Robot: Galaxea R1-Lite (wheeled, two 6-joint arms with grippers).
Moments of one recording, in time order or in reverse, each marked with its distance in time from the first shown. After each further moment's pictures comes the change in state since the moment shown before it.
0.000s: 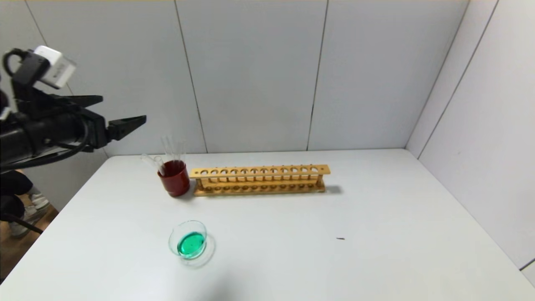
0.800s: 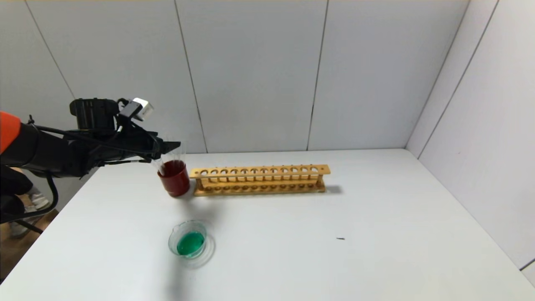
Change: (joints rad) left arm -0.003 0.614 -0.350 0.011 -0.026 0.002; right arm 0.000 0.000 0.000 0.000 0.000 0.000
